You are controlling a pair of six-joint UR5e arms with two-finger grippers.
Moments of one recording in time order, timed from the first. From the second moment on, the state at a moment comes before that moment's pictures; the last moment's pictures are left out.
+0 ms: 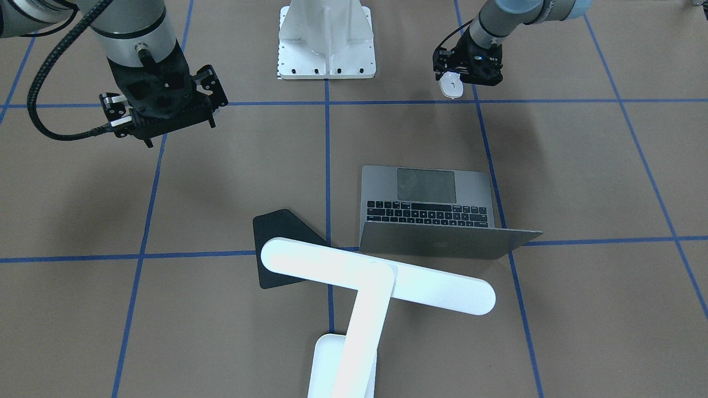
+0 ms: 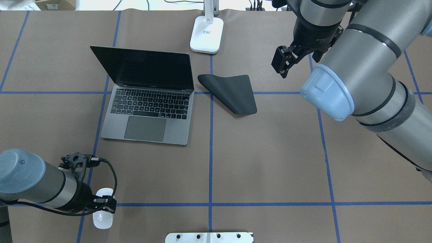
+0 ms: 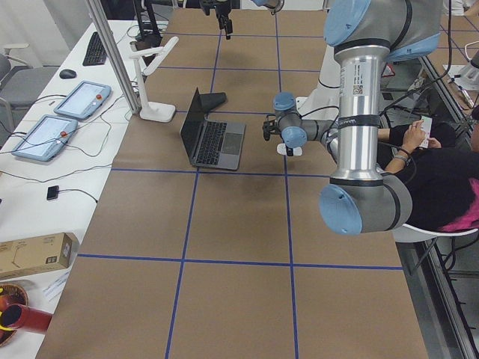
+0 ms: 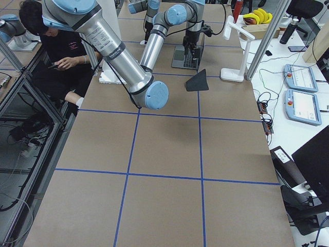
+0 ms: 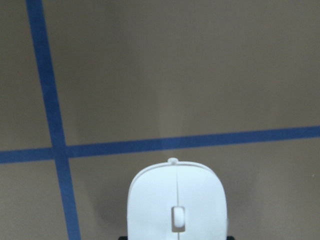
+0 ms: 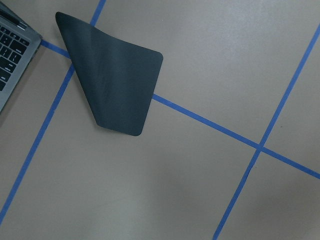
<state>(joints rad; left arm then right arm) -0.37 -1.53 -2.13 -1.94 -2.05 -1.32 0.90 -0.78 1.94 -2.27 2.08 0.36</state>
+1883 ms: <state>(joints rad) -0.50 -2.27 -1.80 -1.59 -2.09 -1.29 1.10 -1.04 1.89 -1.98 2.16 0.30</state>
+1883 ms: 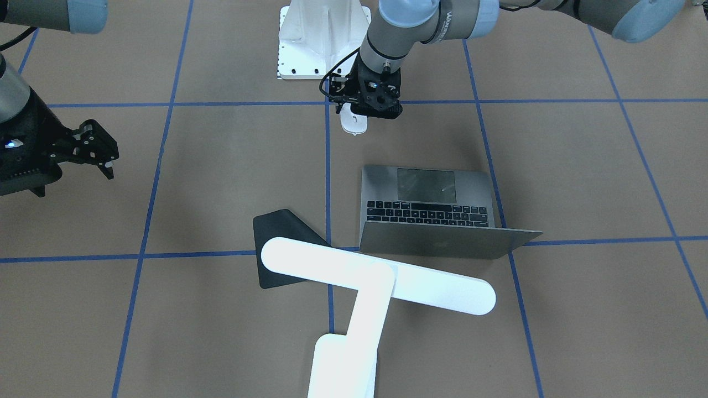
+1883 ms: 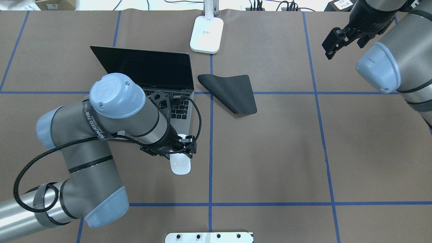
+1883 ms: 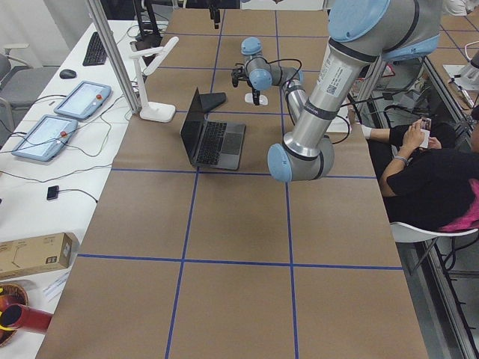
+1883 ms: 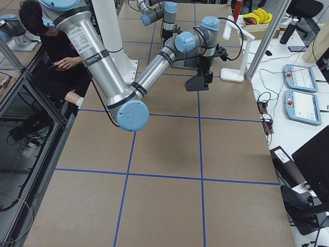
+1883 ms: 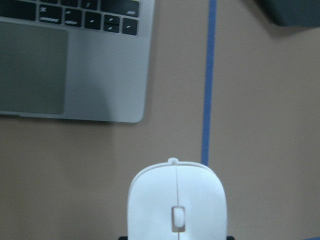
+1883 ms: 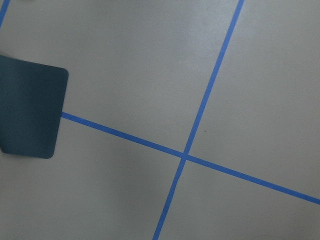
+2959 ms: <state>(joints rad) -0.59 -2.55 -1.30 -1.90 -1.94 -1.43 1.11 -1.06 1.87 -1.93 2.15 0.31</state>
